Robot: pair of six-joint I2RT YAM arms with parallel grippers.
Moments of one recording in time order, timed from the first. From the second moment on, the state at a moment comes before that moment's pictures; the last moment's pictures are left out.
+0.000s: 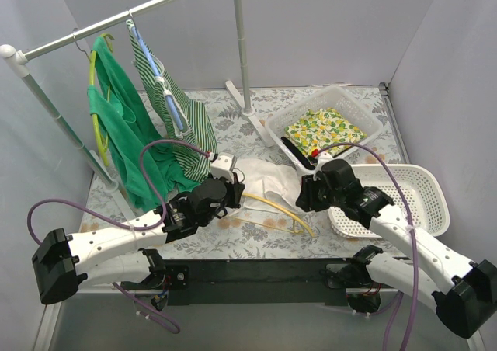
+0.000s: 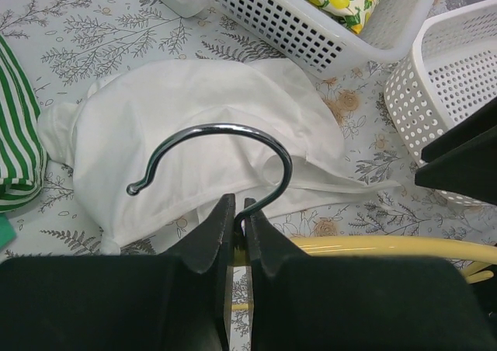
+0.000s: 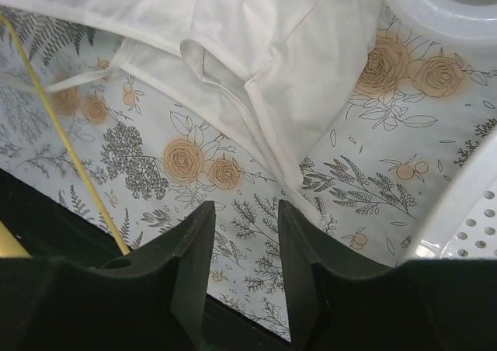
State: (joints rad) left arm -1.05 1.03 0.64 0.01 -0.46 -0.46; right arm 0.64 0.87 0.66 -0.54 -0.09 0.40
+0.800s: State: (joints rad) left arm -1.06 1.00 0.63 0.01 -0.46 -0.46; right arm 0.64 1.19 0.69 -0.54 -0.12 0.21
